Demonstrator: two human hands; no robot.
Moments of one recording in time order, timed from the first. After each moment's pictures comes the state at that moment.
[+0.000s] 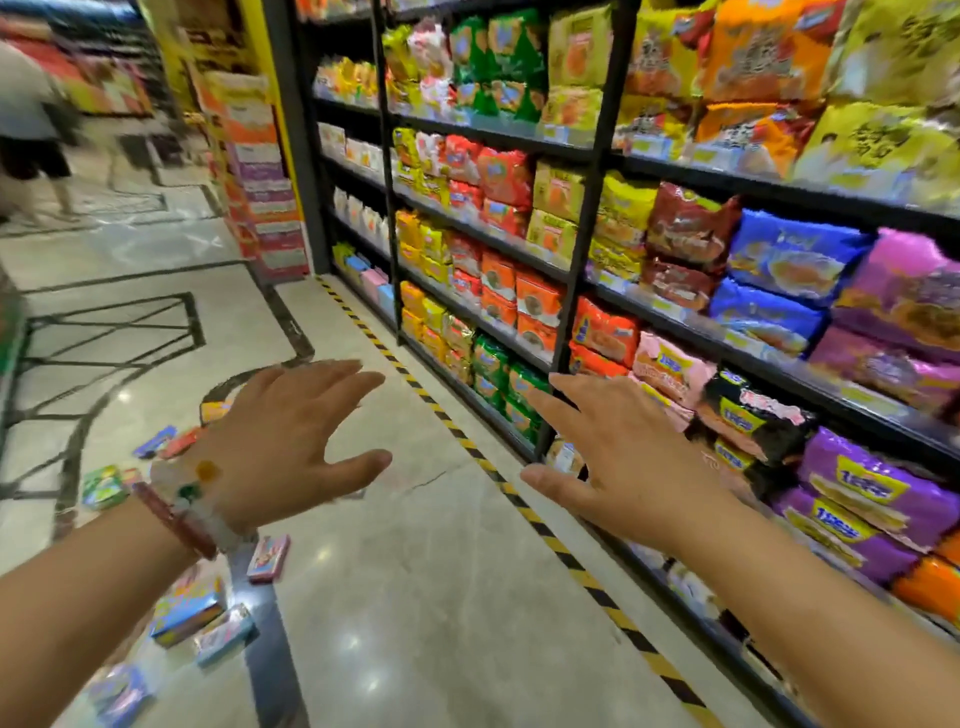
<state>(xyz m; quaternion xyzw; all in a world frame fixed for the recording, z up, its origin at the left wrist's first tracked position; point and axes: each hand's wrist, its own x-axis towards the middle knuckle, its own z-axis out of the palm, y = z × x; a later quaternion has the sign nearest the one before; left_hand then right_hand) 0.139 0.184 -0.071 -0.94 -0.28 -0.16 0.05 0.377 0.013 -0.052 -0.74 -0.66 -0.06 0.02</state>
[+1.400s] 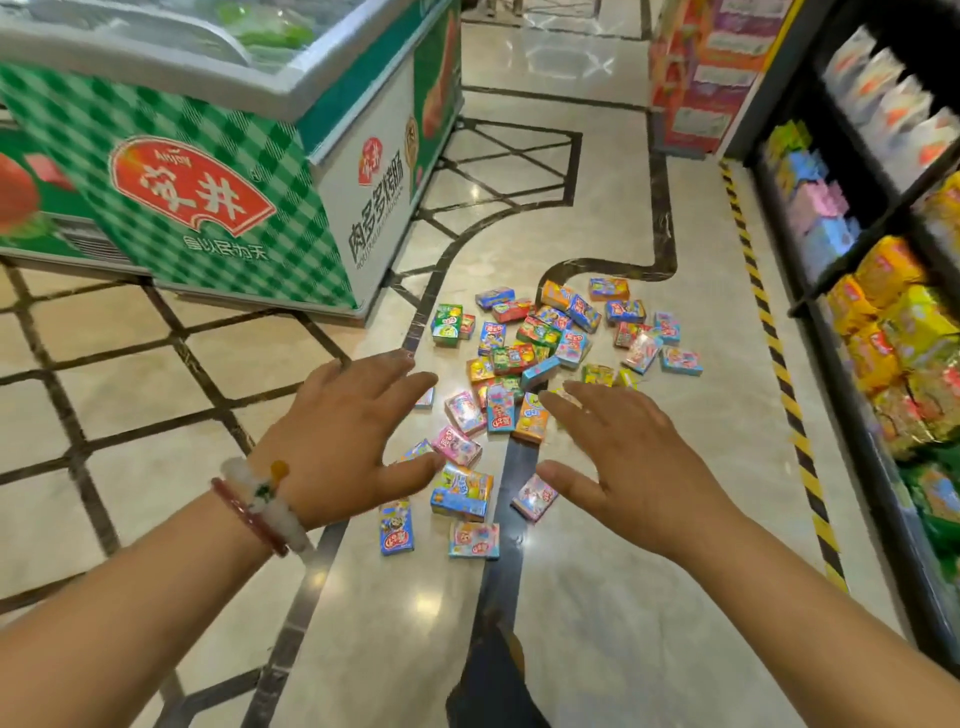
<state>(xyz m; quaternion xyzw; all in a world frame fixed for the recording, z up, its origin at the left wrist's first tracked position) -0.186 0.533 -0.217 -0.78 -0.63 -0.07 0.02 0.071 0.589 -0.234 -0.44 -0.89 0.03 0.08</state>
